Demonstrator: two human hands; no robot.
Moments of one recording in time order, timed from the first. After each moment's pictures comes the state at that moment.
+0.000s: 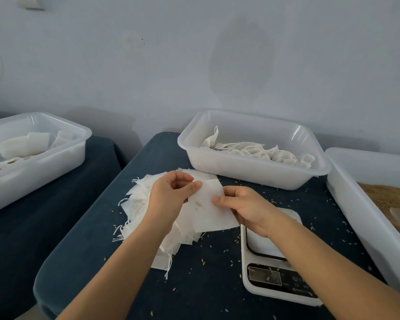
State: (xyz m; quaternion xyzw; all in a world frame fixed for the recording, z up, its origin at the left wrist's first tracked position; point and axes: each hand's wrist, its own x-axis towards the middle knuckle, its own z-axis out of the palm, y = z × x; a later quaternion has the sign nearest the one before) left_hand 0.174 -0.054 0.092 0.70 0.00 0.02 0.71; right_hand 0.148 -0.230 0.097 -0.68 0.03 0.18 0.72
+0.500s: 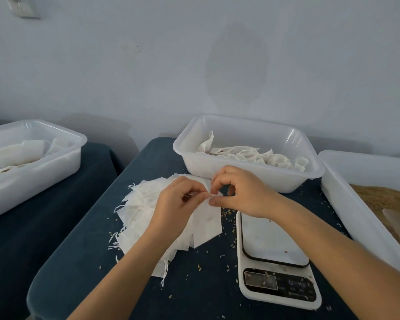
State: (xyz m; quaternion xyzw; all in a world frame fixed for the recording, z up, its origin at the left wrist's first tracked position) left_hand 0.156 -0.062 0.100 0.80 -0.24 0.17 0.52; right_hand 0.153 -0.239 0.141 -0.91 -0.20 -0.02 0.35
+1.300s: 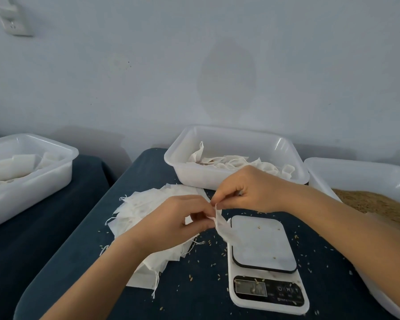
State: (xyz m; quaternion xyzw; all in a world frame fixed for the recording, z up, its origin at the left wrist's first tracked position) left_hand 0.143 -0.055 0.139 0.79 -0.50 0.08 0.36; right_hand 0.137 -0.265 0.190 -0.91 -0.31 0.03 0.27
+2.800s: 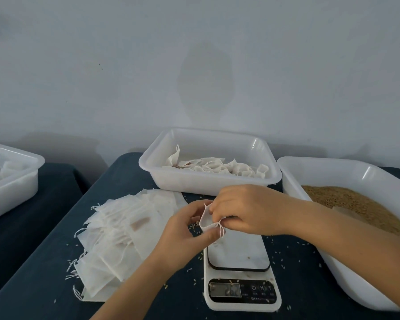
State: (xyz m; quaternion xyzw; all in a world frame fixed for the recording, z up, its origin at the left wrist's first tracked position) left_hand 0.122 -0.120 0.104 0.72 -0.32 -0.04 0.62; right_hand 0.096 -0.299 0.186 -0.93 -0.36 -0.03 0.03
